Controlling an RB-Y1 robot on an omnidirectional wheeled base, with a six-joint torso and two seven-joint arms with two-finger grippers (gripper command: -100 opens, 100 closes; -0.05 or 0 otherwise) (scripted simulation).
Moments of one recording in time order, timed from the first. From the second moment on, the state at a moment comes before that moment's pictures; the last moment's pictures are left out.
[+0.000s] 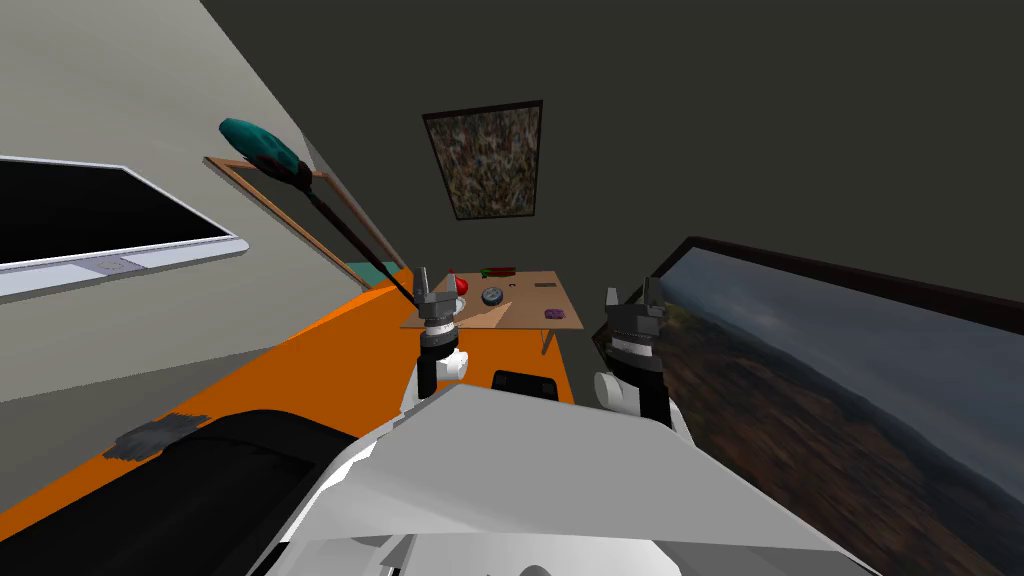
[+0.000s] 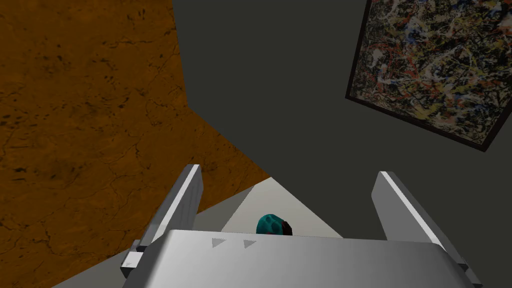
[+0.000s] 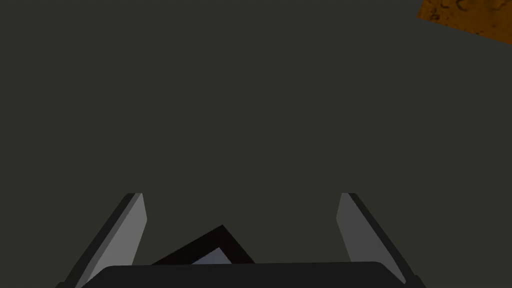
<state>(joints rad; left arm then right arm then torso) 0.51 -0.04 -0.01 -2.32 -0.05 -0.60 0.12 0.52 0.05 0.07 -2.29 0.12 -0.45 -0.12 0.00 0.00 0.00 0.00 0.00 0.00</state>
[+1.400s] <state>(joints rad) 0.51 -0.04 -0.01 -2.32 -0.05 -0.60 0.12 0.36 -0.31 0.27 -2.17 0.11 -0.45 0.08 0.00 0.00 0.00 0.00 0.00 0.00</state>
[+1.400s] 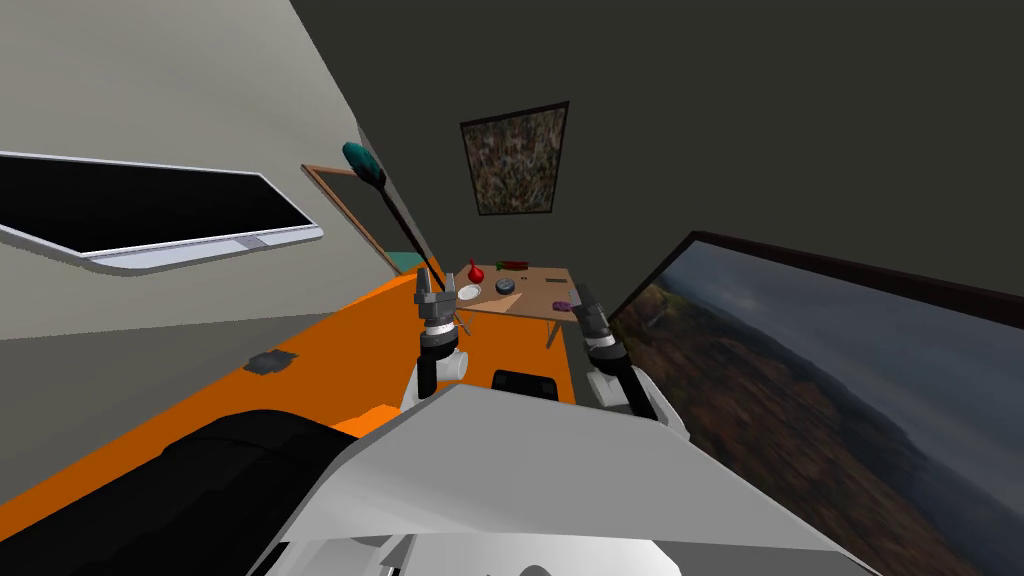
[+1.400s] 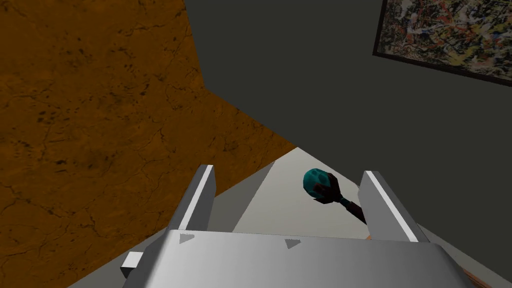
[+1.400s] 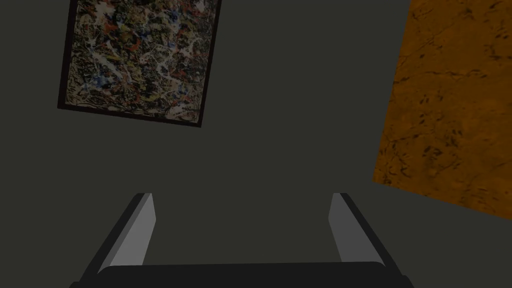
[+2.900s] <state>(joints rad) 0.51 -0.04 -0.01 -2.32 -0.05 -0.60 0.12 0.19 -0.67 0.48 -1.74 0.13 -0.50 0.33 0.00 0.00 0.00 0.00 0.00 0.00</state>
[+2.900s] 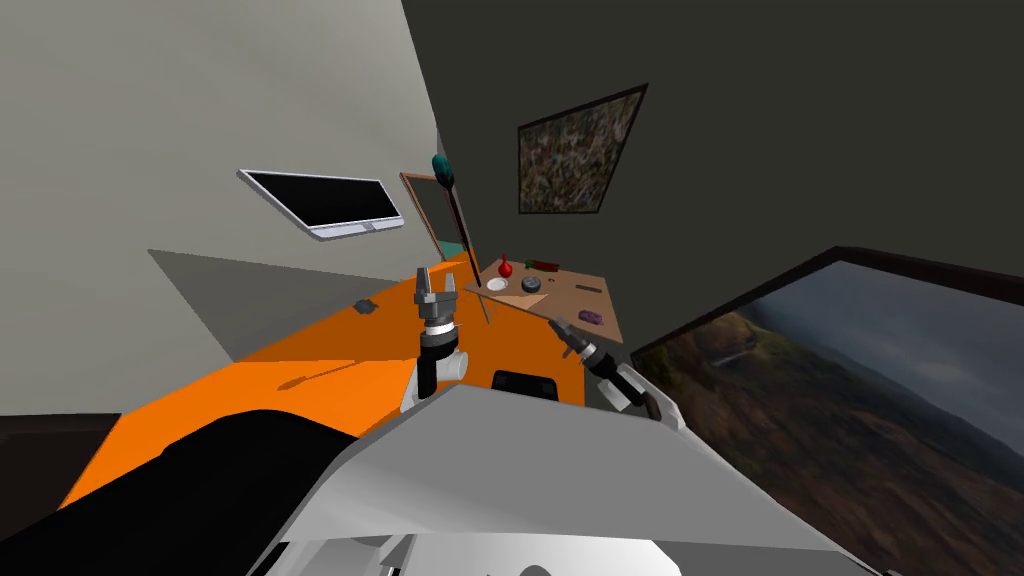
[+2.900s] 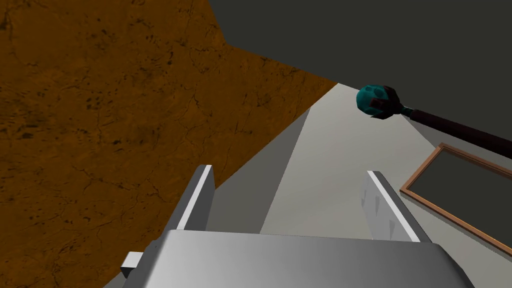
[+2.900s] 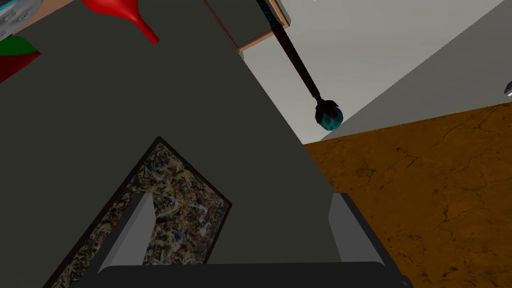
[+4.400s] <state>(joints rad) 0.51 -0.04 -0.01 -2.32 -0.05 -0.60 0.12 0.10 -0.98 0.63 -1.32 0.18 -0.55 0.48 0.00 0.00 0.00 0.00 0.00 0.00</state>
